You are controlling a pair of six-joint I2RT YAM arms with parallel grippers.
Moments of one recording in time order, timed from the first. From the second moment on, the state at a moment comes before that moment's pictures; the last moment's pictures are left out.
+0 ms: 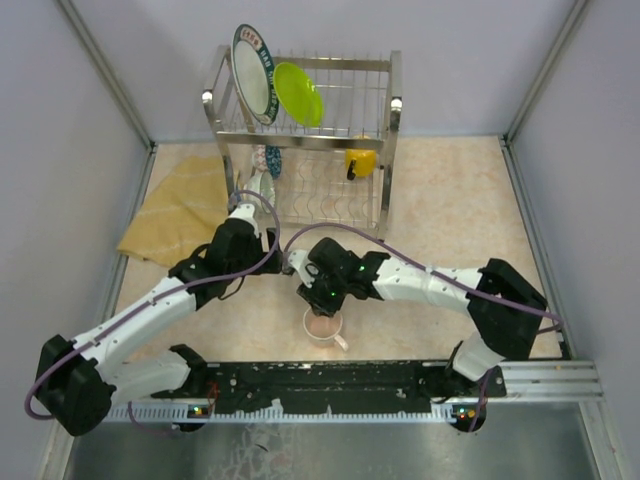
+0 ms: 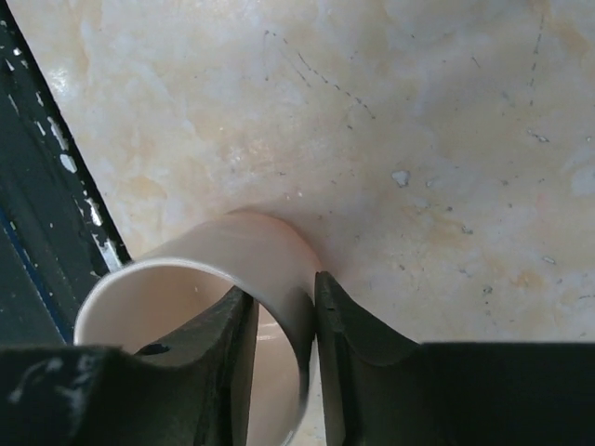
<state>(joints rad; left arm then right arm) -0.65 1.07 0.73 -0.32 -0.24 -0.48 1.01 1.54 0.98 -0.39 -0.23 -0.07</state>
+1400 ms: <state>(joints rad) -0.51 1.22 0.89 0.16 0.70 -1.10 0.62 0.85 0.94 -0.51 0.05 0.35</state>
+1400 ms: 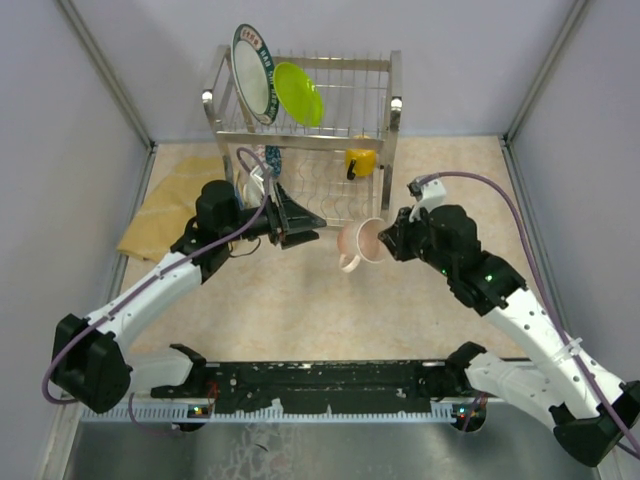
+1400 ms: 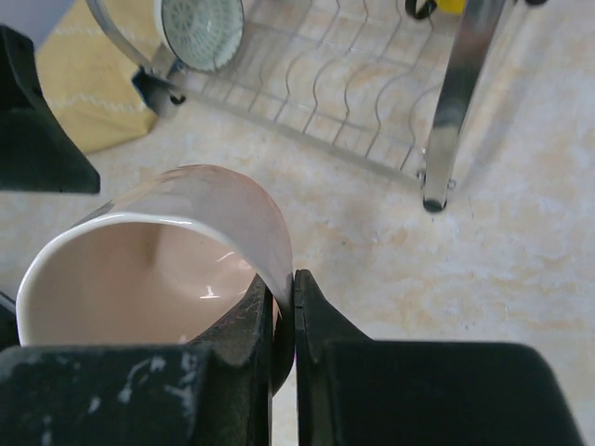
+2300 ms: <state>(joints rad) -0.51 1.22 0.80 0.44 0.83 -1.65 0.60 1.03 0.73 0.35 0.00 0.35</state>
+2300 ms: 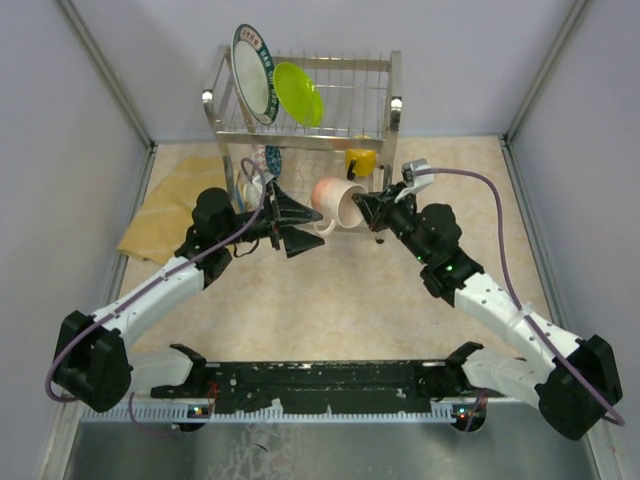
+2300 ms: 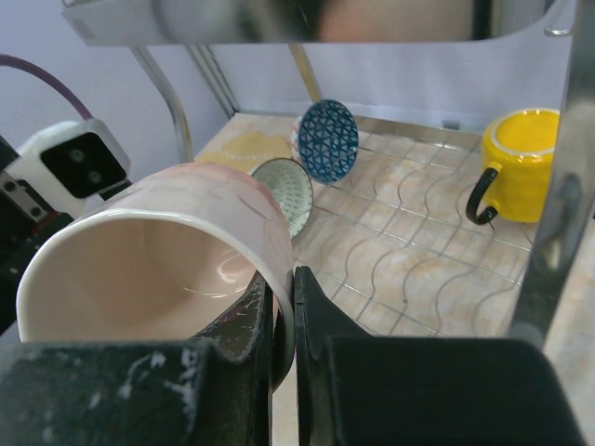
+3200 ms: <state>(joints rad) -0.51 1.32 0.79 0.70 0.78 -1.74 0.60 1.10 0.67 0.61 -0.10 0.51</state>
